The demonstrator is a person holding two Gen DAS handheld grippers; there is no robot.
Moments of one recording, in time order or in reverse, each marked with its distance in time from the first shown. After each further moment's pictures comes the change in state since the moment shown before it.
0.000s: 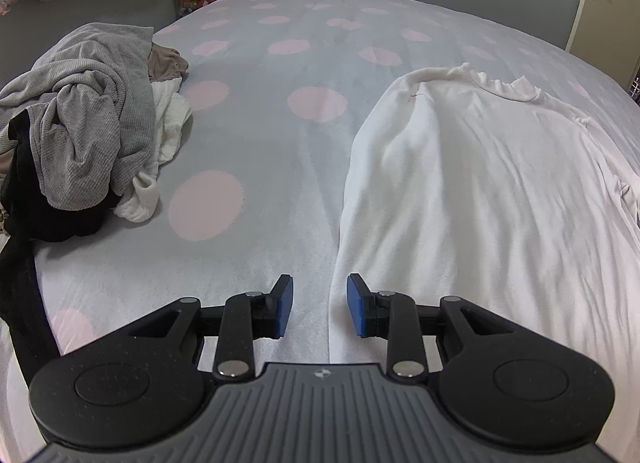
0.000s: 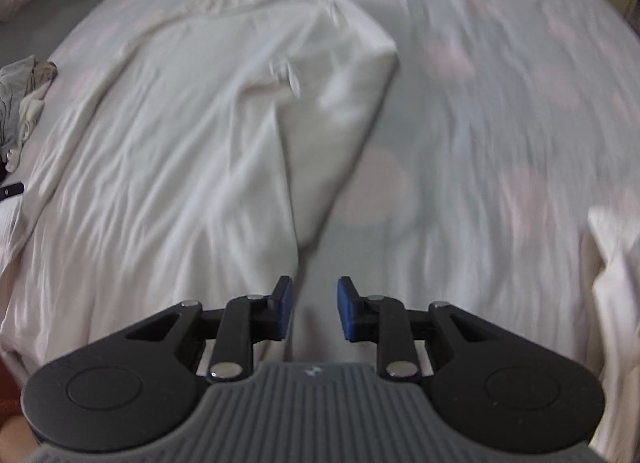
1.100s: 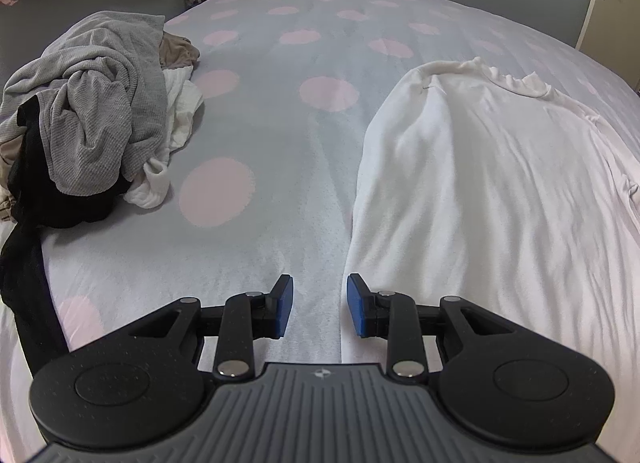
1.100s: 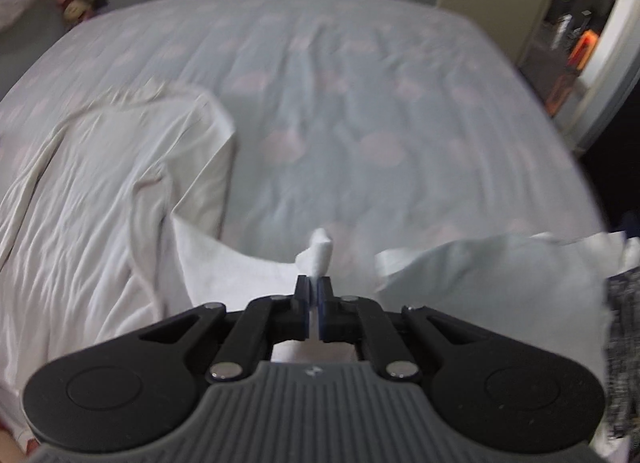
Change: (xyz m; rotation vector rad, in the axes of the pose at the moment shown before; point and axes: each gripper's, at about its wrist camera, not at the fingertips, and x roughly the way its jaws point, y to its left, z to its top) left arm 0.001 0.004 -0.002 -0.021 0.026 0.018; right arm -0.169 -0.071 0.016 0.070 -0.248 -0.329
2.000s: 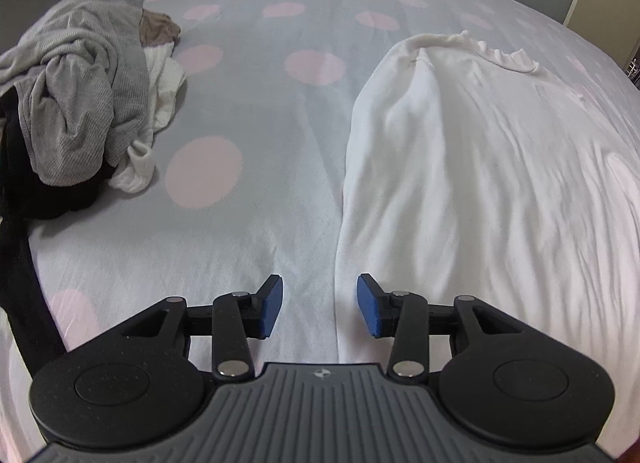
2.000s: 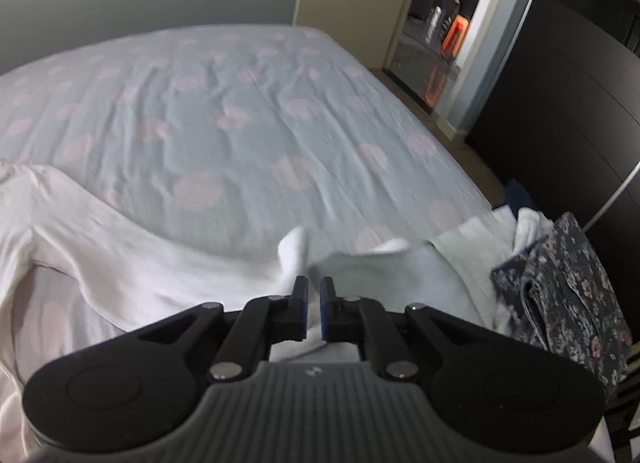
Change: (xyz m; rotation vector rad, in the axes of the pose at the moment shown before) left arm 0.000 0.009 0.006 0.028 0.133 -0.078; right arm 0.037 -0.095 -0.007 0.187 -0.099 -0.243
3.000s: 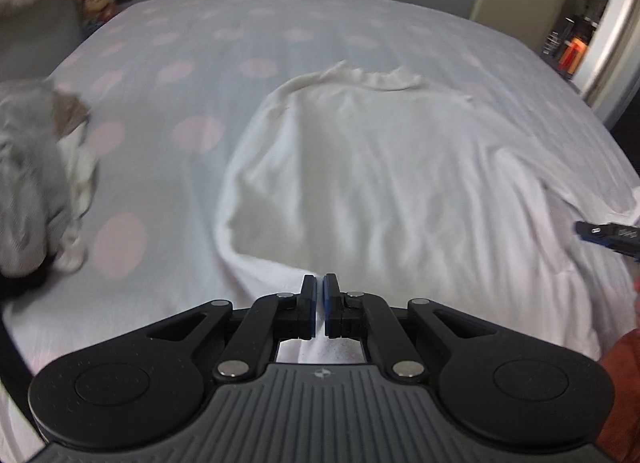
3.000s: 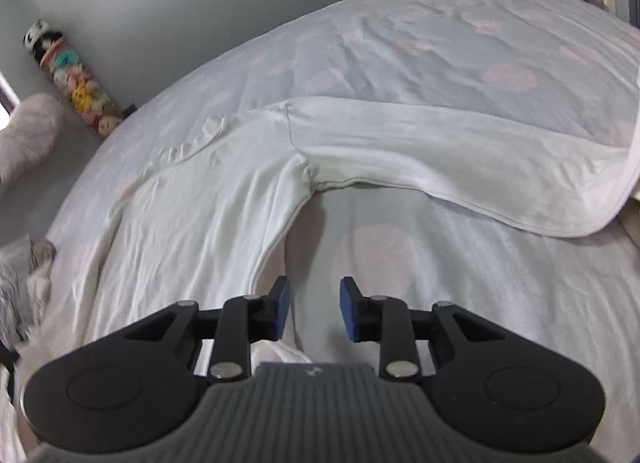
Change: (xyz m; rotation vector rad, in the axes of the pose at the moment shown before) left arm -0.061 -0.095 0.032 0.224 -0.076 -0.190; right arm 0.030 0.216 -0.104 0.156 0.052 0.583
